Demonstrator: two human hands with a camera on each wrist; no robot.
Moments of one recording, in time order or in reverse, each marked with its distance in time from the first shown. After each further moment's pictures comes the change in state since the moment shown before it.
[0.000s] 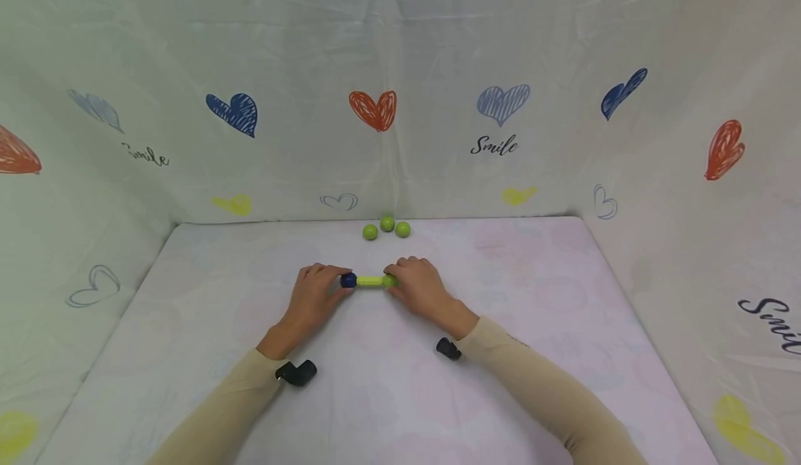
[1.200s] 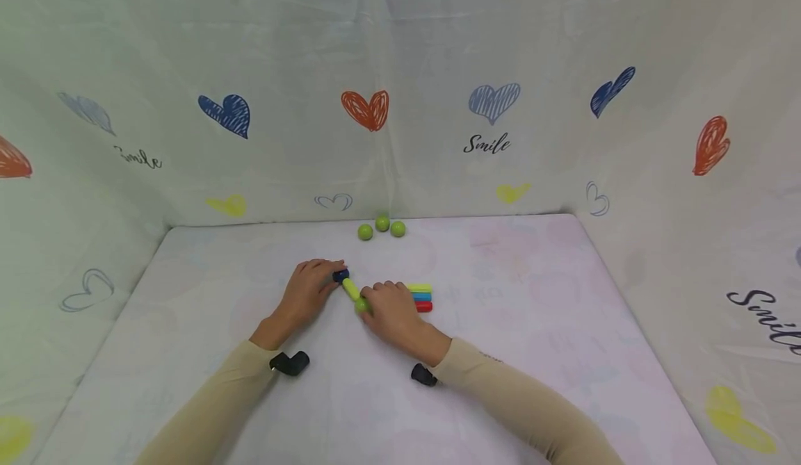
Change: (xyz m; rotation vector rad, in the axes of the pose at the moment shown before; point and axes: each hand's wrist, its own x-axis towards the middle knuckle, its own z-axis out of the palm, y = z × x) left_hand 0.009 -0.020 -0.001 -0.008 -0.068 0.099; right_hand -0.013 -0.056 0.019 0.029 -0.012 0.066
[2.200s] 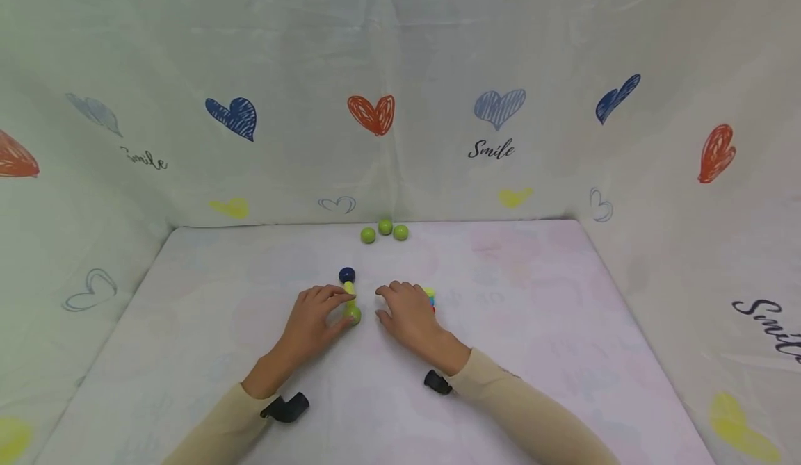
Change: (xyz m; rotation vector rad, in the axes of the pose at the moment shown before) left_hand -0.041 0.039 -0.001 0.011 0.044 0.019; right_hand -0.014 0.020 -0.006 0.009 0.087 0.021
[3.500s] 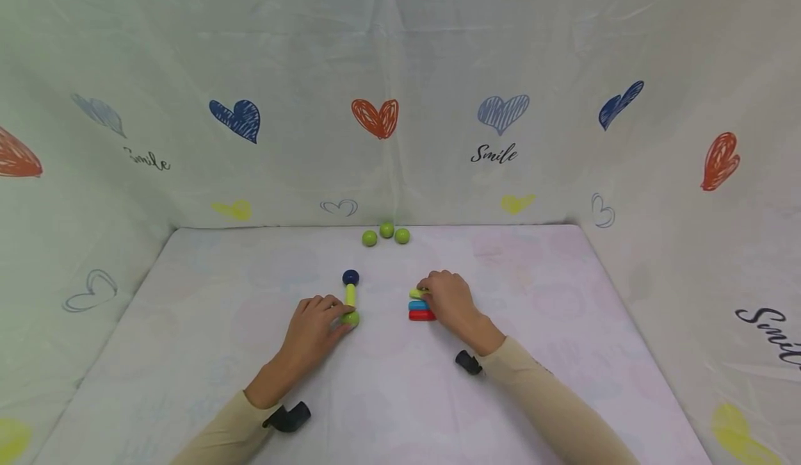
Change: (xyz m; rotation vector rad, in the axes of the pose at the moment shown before) left_hand -0.007 0.010 0.000 0.097 -0.040 -0.072; right_hand 0.003 0.069 -0.022 -0.022 -0.129 0.144
